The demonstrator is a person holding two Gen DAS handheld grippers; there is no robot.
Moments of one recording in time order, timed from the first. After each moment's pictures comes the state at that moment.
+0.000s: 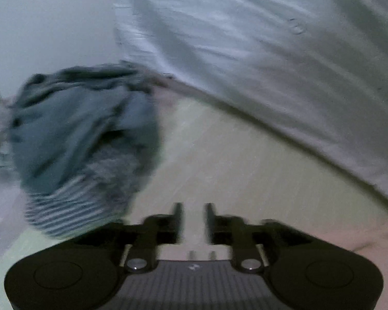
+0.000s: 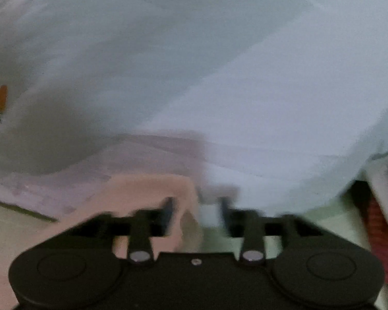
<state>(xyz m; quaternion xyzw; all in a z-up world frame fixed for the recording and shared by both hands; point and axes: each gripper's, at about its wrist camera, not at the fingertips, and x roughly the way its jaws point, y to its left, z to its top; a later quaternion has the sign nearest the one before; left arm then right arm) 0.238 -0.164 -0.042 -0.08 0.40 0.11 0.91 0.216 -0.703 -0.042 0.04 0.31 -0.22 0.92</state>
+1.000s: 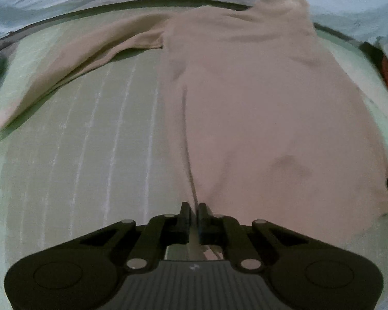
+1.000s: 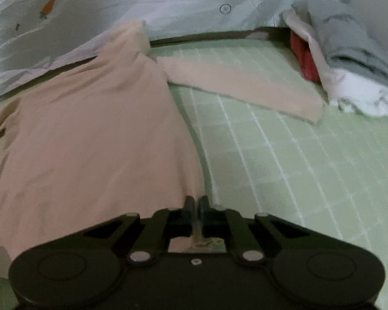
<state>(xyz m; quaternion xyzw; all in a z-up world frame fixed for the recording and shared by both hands) 0.015 -0.358 -0.110 0.07 0.55 -0.14 0.82 -0.105 -0.644 -0.119 0.14 0.42 -0.20 0.87</state>
